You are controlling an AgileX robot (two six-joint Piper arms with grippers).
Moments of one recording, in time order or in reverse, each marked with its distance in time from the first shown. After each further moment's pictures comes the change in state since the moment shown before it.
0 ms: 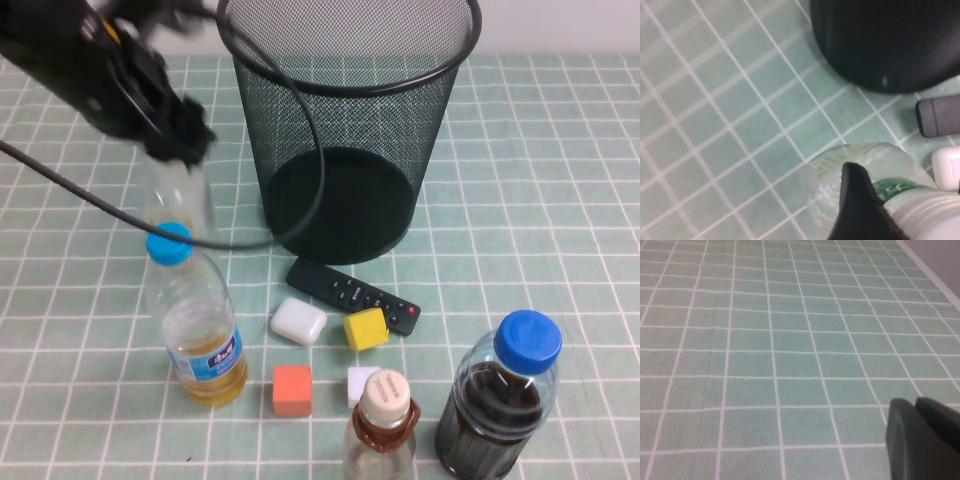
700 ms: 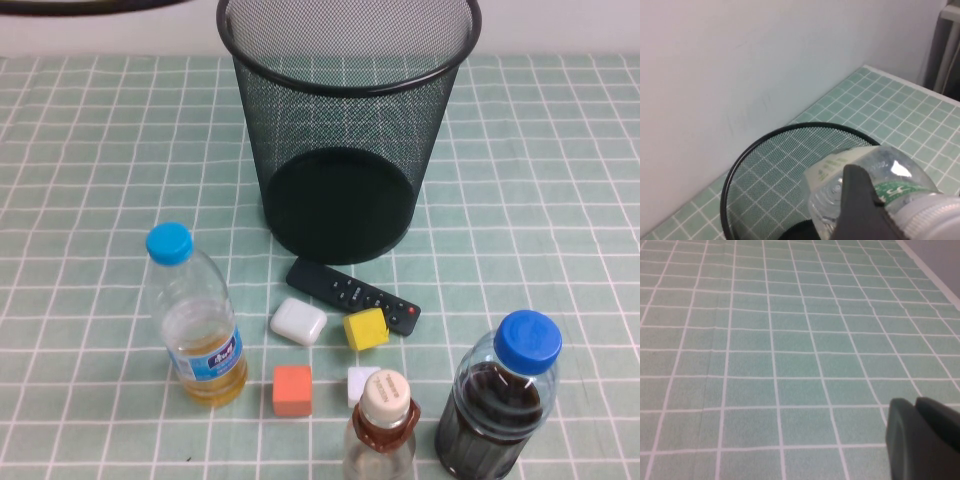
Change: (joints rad) right arm 0.000 0.000 0.000 0.000 0.000 0.000; left arm -0.004 -0.081 -0.681 -0.318 0.151 0.107
